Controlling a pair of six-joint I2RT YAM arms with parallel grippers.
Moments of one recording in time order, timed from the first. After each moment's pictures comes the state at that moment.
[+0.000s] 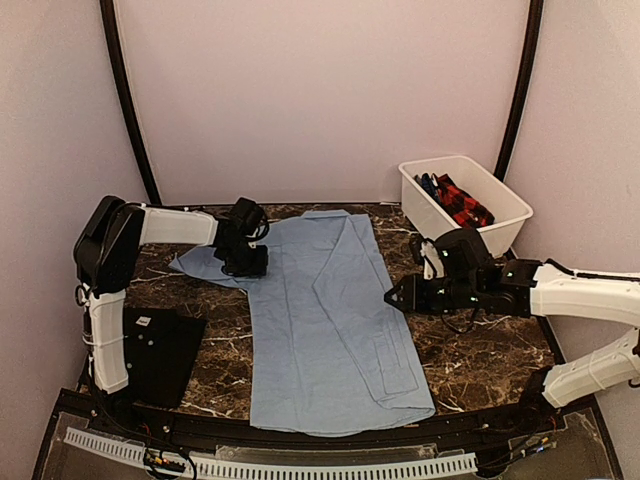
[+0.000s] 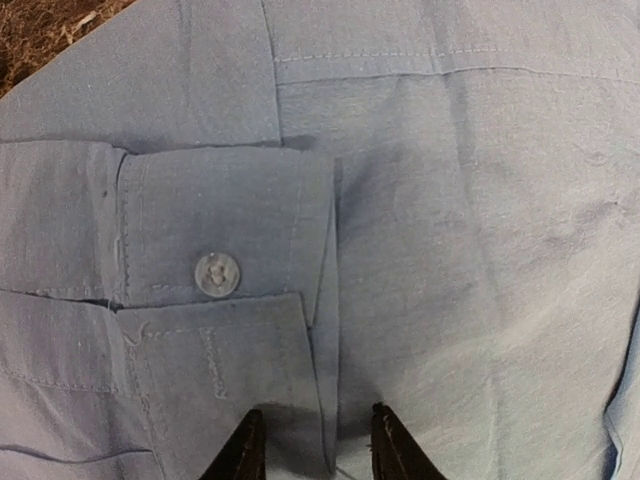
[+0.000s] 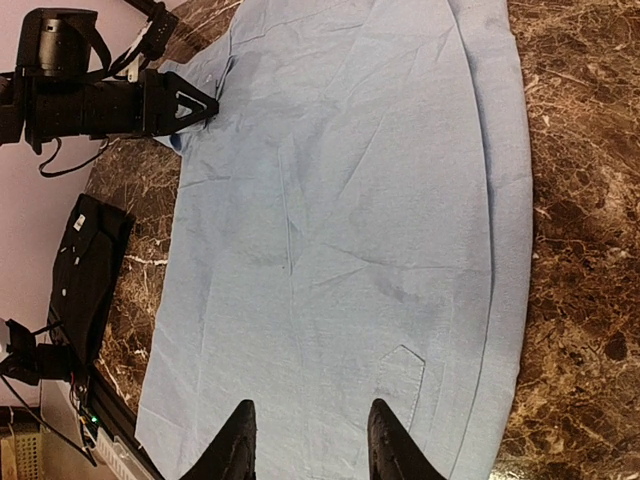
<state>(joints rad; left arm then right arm) -0.50 2.07 1.44 -0.48 -0.08 -0.48 0.82 1.19 0.74 -0.25 -0.05 0.69</state>
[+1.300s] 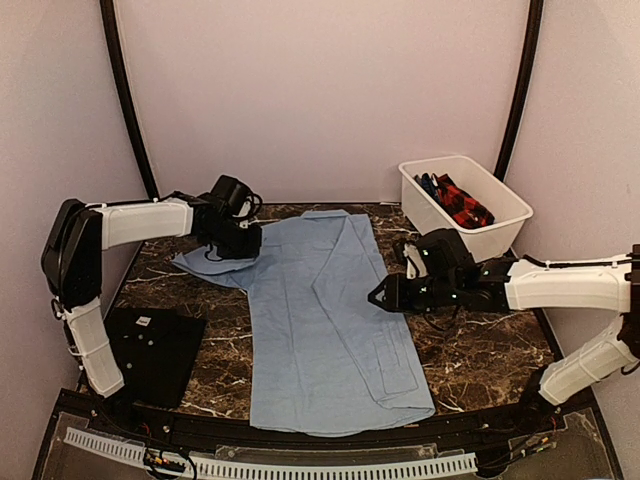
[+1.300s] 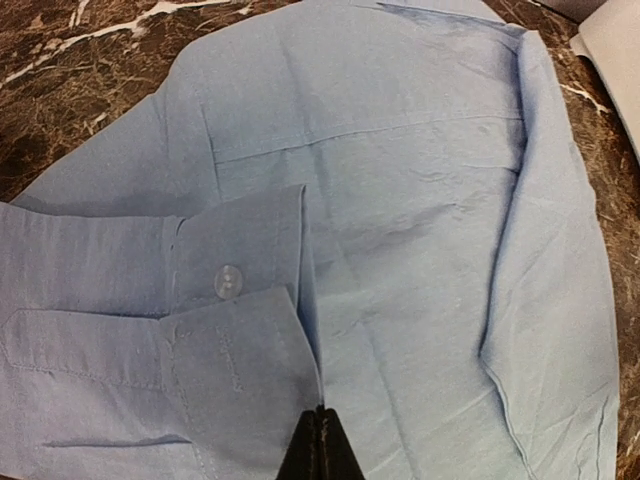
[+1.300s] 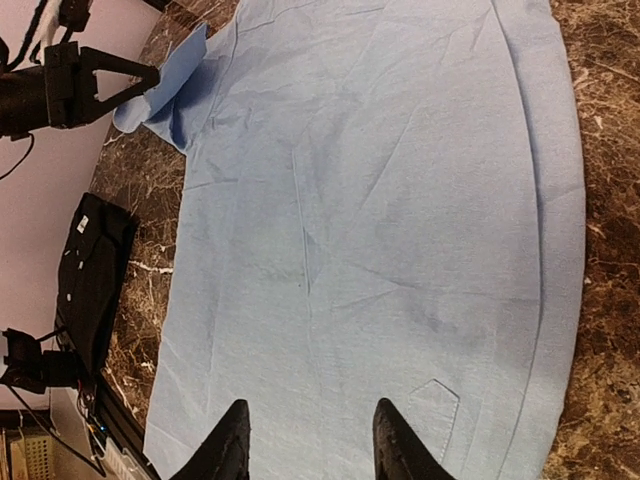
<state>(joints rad) -0.50 1.87 1.40 -0.50 0.00 -0.44 0.82 1.34 0.77 -0.14 -0.11 0.71</state>
